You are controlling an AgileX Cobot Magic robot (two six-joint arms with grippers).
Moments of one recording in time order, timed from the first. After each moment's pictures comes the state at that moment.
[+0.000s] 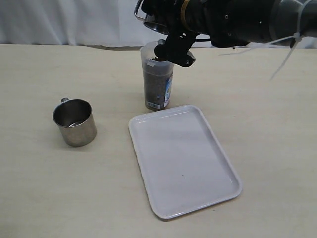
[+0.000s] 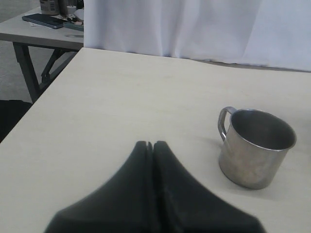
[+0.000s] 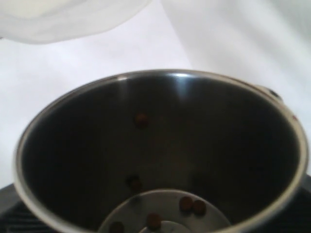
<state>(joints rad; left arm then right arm) 0.06 0.00 0.00 -0.01 0.36 -0.04 0.66 1.92 -1.43 -1.74 0.18 -0.82</state>
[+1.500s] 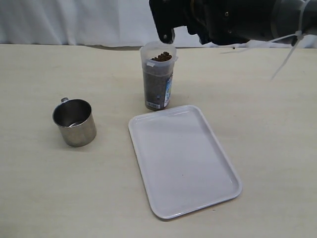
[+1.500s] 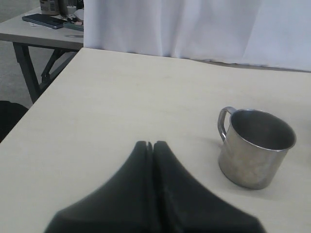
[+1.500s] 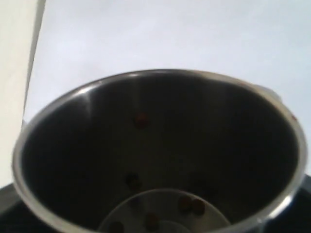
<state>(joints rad) 0.06 0.00 0.00 -0.01 0.36 -0.04 0.67 1.91 -1.44 -1.74 0.44 0.03</state>
